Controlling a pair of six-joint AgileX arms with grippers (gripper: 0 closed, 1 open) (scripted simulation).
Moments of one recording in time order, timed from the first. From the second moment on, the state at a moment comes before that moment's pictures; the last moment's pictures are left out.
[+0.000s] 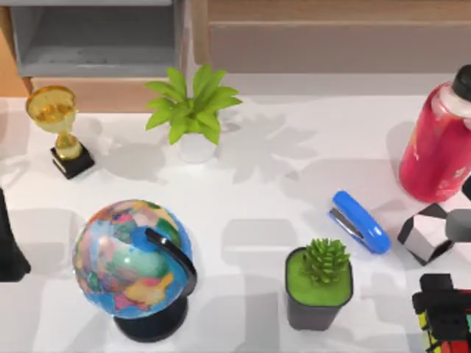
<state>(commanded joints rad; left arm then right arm) 0.00 0.00 0.00 0.00 0.00 0.00 0.52 1.17 0.75 -1.06 -0.02 0.51</state>
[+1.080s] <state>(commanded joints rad) 0.00 0.00 0.00 0.00 0.00 0.00 0.51 1.22 0.68 -1.02 -0.01 0.51</state>
